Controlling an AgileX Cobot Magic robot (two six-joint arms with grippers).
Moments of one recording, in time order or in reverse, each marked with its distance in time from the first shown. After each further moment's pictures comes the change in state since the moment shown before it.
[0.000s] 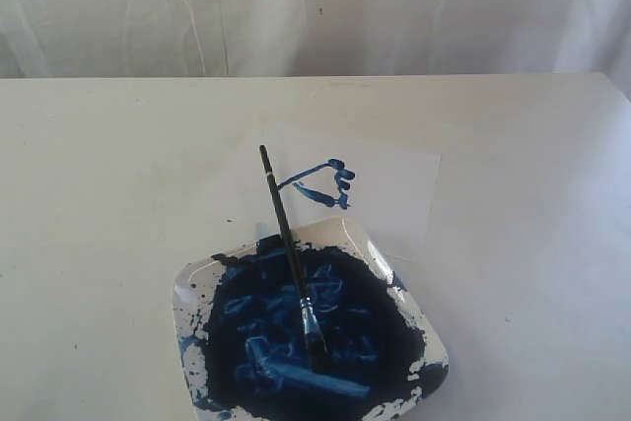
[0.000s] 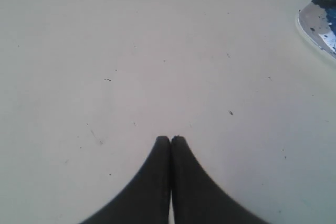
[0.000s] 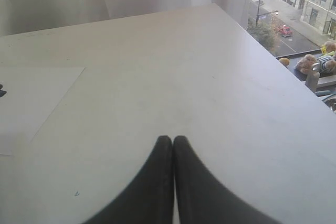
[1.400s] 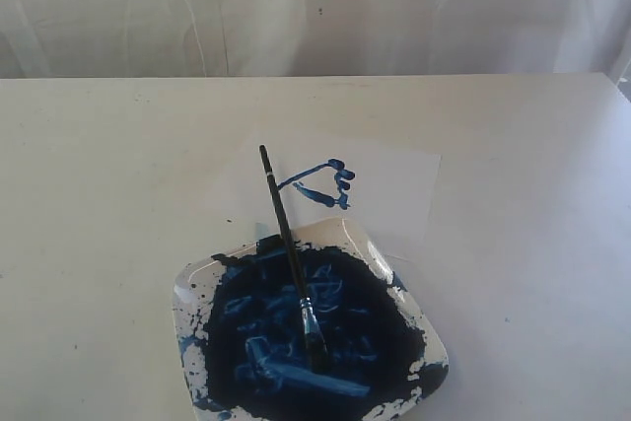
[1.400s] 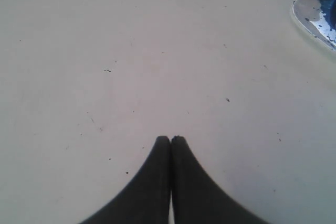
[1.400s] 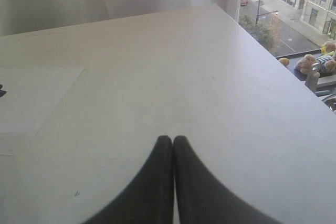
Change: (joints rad) left arm 0.000 -0.163 0.004 0.000 0.161 0.006; right arm 0.000 0.000 0.000 0.000 0.000 0.002
